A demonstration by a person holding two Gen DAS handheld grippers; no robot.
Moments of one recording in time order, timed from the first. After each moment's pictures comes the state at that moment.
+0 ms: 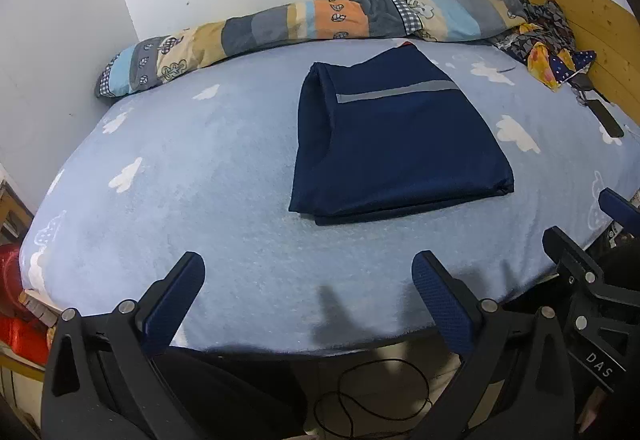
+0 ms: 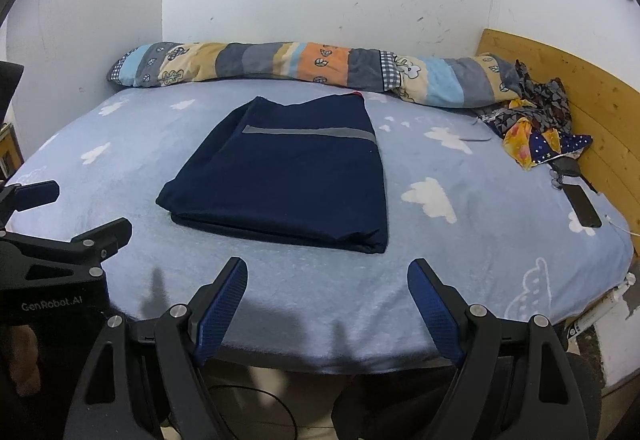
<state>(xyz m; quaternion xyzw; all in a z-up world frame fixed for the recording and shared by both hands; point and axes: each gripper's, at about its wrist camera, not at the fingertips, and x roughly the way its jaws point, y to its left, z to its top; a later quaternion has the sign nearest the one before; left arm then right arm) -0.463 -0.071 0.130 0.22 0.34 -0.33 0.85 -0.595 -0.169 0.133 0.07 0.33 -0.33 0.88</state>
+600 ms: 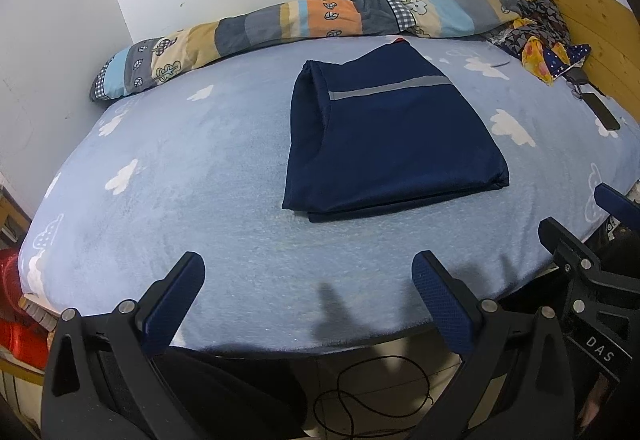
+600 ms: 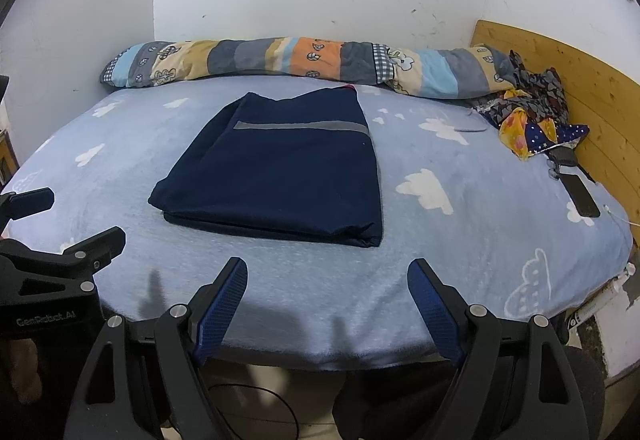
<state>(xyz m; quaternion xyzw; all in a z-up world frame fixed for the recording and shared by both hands) -0.467 -0.072 0.129 0.23 0.34 -0.33 0.85 -0.595 -0.172 0.131 0.09 0.34 -0.34 0.87</state>
